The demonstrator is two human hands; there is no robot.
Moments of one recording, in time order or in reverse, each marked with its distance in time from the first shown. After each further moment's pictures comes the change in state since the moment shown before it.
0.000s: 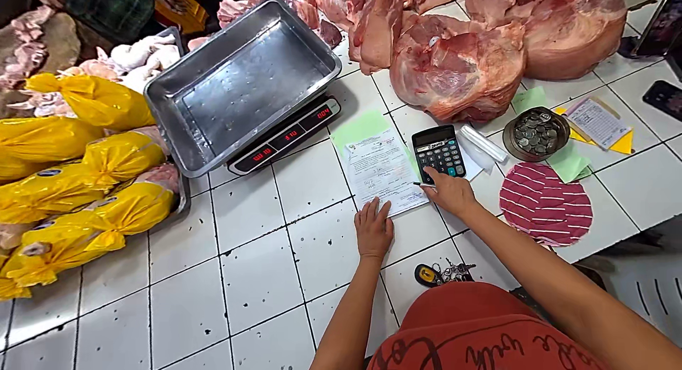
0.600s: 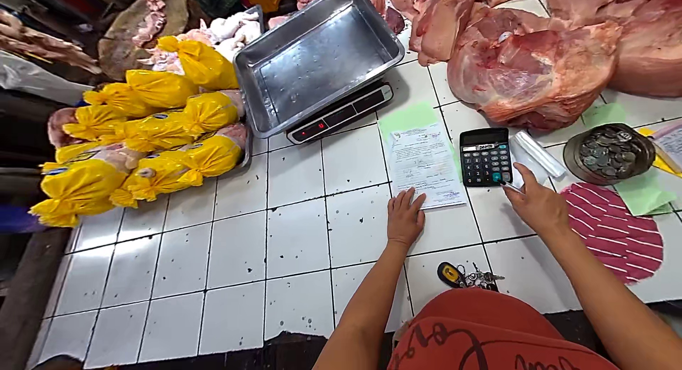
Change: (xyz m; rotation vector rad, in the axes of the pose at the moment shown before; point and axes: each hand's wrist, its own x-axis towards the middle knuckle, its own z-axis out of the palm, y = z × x) left_hand 0.002 0.005 -0.007 -0.019 -0.037 -0.034; right_hand -0.036 0.060 -0.014 0.084 0.314 0.062
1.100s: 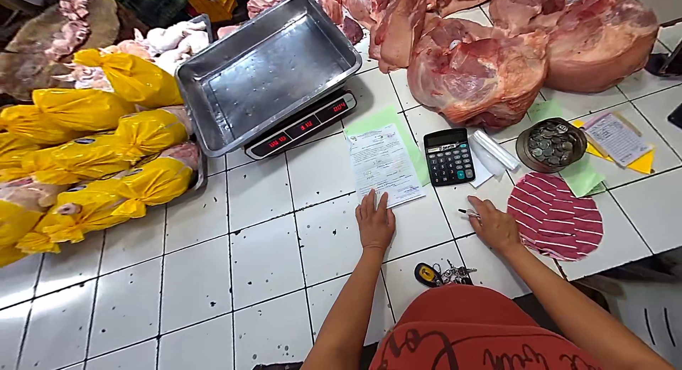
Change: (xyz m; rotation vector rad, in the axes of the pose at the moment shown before) left_hand 0.002 0.000 0.009 0.096 0.141 -0.072; right_hand -0.049 0.044 0.066 -0.062 0.136 -0.221
